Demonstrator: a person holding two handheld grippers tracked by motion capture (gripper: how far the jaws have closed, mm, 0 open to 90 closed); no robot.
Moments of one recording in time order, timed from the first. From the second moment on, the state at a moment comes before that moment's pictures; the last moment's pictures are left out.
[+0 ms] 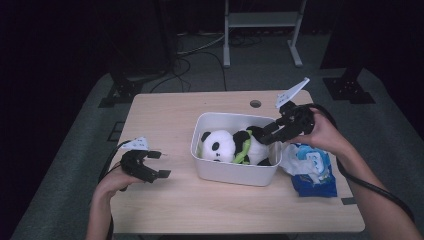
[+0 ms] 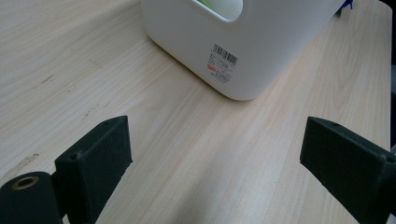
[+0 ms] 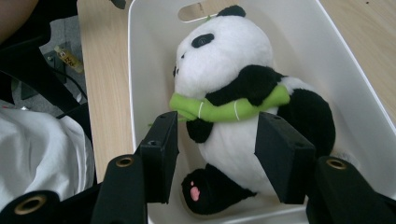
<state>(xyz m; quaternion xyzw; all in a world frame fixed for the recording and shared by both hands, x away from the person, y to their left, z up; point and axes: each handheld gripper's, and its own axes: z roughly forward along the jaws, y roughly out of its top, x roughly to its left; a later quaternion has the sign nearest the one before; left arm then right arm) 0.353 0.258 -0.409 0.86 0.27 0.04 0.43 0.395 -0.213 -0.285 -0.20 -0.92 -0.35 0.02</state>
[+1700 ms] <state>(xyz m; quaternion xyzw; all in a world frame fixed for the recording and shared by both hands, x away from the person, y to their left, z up) 0.355 0.254 -0.412 0.87 0.27 0.04 0.42 0.357 -0.313 -0.338 -0.30 -0.86 -0.40 0.01</state>
